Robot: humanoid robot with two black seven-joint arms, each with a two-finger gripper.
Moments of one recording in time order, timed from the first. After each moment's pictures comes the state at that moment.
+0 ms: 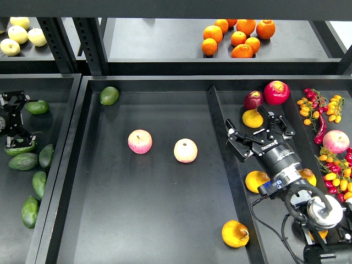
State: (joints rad) left arm -0.76 0.60 -0.65 -0.47 -0.01 -0.49 0.49; right arm 0.08 0.02 1.40 1.29 0.24 0.23 -0.35
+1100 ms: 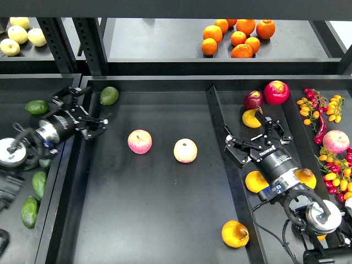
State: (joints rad) left arm -0.50 0.12 -1.36 -0.61 -0.07 -0.49 0.49; right arm 0.06 0.01 1.38 1.29 0.20 0.23 -0.36
